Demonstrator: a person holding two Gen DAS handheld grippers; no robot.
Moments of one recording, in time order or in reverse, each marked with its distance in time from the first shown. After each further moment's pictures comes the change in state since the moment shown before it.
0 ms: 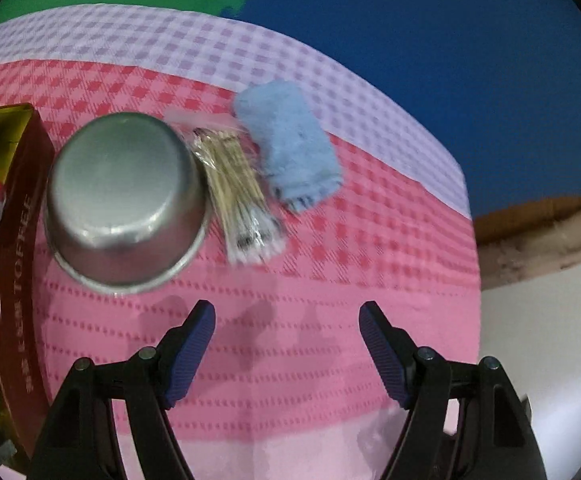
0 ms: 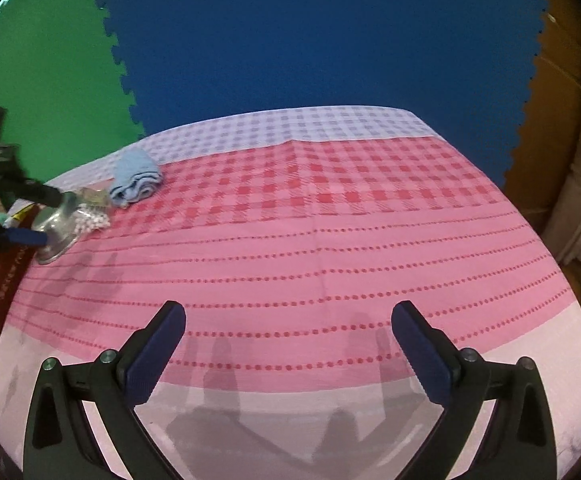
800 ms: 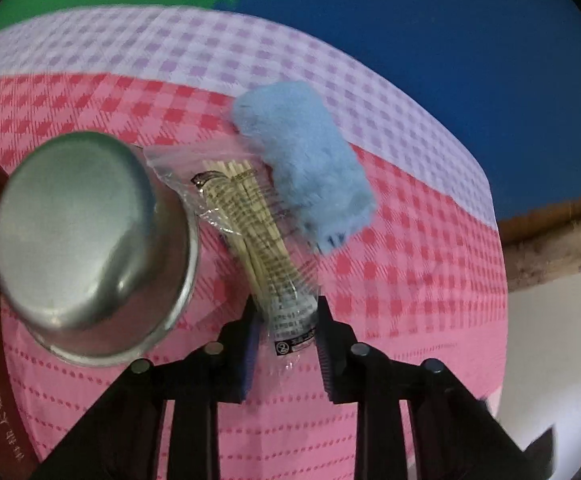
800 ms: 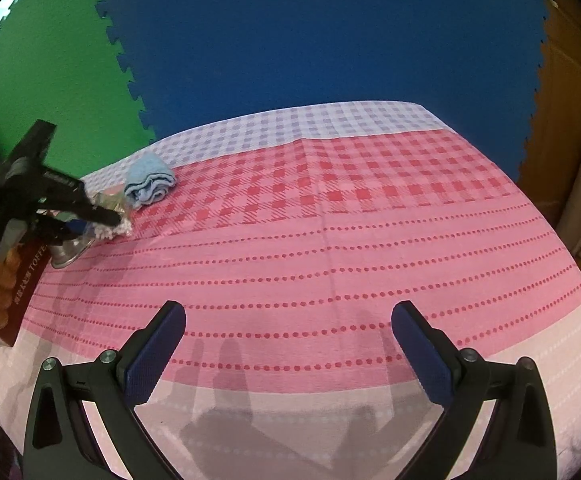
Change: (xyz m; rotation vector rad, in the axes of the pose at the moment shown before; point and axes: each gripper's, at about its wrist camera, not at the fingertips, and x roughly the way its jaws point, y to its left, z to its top) left arm 0.055 -0.002 0.022 0.073 -0.033 0.042; right arm 0.001 -0.005 0.000 0.036 0.005 0.058
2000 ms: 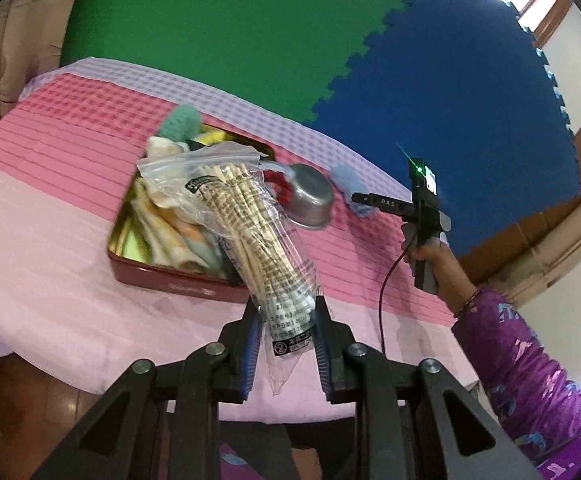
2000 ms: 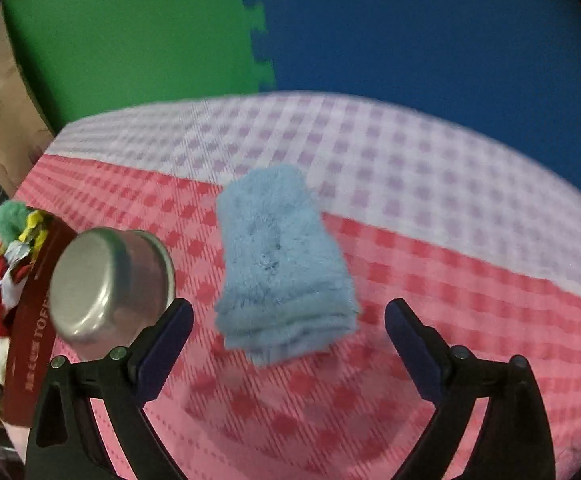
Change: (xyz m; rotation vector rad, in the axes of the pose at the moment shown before) left arm -0.270 0.150 -0.210 -0.057 -0.337 -0.044; right arm 0.182 0.176 0.139 -0.331 0.340 0.194
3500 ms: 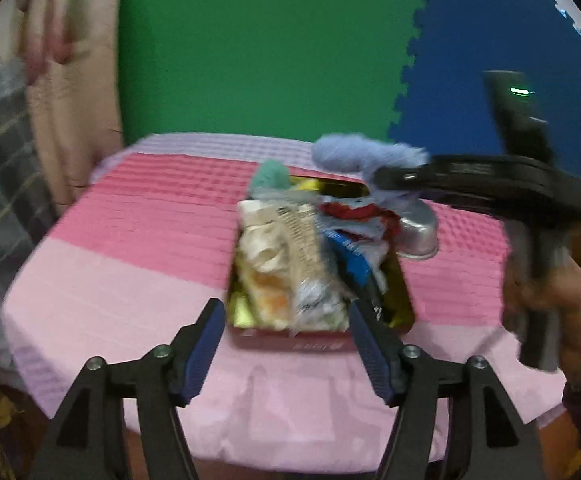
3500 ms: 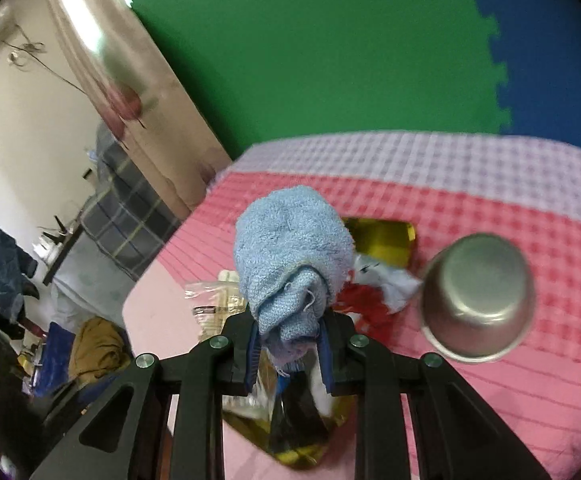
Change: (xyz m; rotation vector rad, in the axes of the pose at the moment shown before) left arm 0.003 0.011 -0.017 0.190 -0.202 0.437; right arm -0.086 0.230 -0.038 -0.027 -0.155 0.465
